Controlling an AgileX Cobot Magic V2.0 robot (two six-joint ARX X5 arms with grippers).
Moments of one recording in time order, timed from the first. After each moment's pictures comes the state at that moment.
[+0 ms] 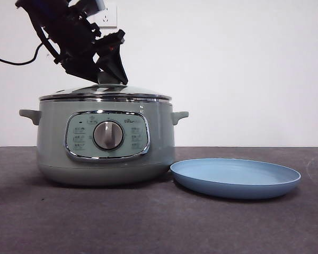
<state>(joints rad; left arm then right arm) -0.36 1.63 1.29 -0.24 0.19 0.09 0.19 0.96 1.17 -0.89 -0.67 -0.17</state>
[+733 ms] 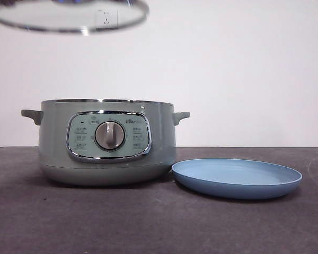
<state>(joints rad) -0.34 1.18 1.29 -0.46 0.19 0.09 0.19 1.00 1.17 -0.80 -0.67 -0.12</state>
